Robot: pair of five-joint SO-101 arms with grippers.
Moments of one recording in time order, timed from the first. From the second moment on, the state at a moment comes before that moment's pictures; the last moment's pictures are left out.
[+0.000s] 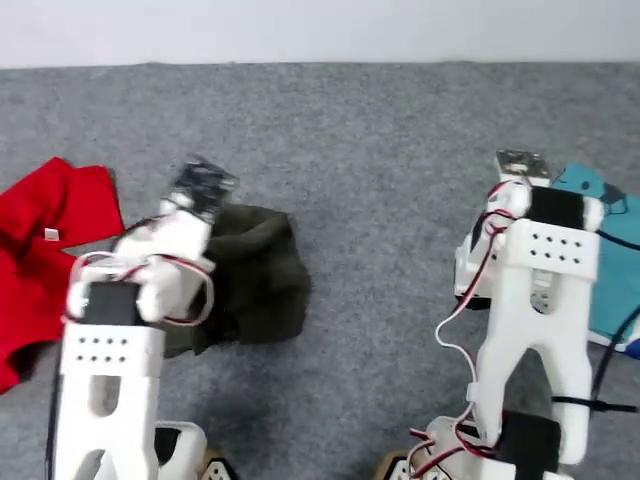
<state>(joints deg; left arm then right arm) -4.7 -43.2 42.5 71.5 -18.9 7.3 -15.2 12.6 100.6 3.5</state>
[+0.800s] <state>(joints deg) -51.1 -43.2 45.9 72.0 -29.9 -41.8 0.5 8.0 91.6 11.7</state>
